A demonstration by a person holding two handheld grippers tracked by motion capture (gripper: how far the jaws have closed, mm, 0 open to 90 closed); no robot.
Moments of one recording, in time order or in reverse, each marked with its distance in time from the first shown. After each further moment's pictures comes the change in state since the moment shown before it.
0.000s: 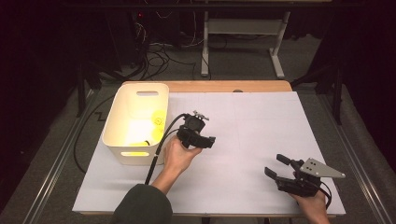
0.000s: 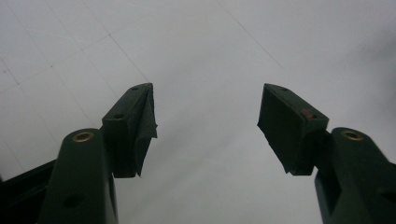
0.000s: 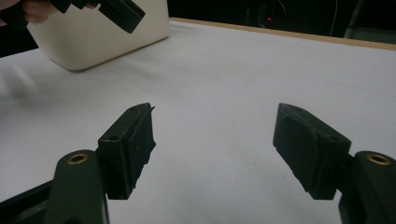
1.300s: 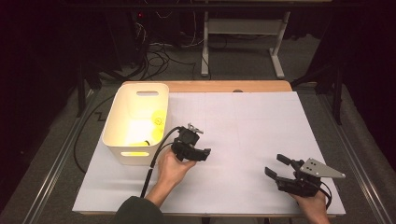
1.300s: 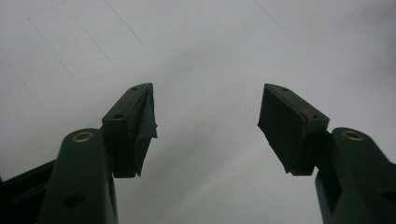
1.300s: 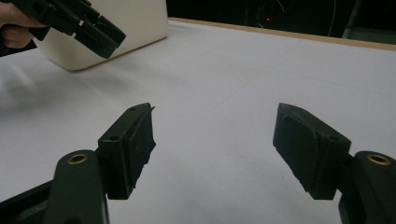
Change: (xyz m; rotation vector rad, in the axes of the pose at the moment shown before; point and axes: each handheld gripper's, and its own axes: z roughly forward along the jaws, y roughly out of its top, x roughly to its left) left arm -0.001 -0.039 0.001 0.011 -0.020 0.010; right arm 0.000 0.000 0.000 0.001 -0.005 0.001
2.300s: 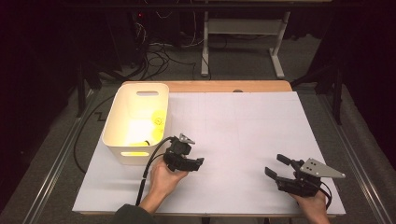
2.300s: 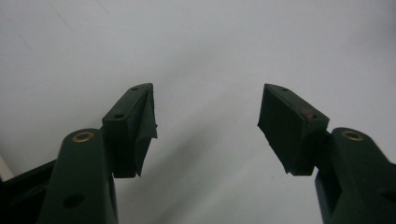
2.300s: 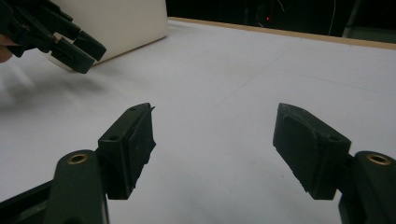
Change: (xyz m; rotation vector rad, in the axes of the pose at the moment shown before) left arm 0.005 -0.036 -0.006 0.001 -0.014 -0.001; right arm 0.000 0.000 0.000 0.001 0.000 0.001
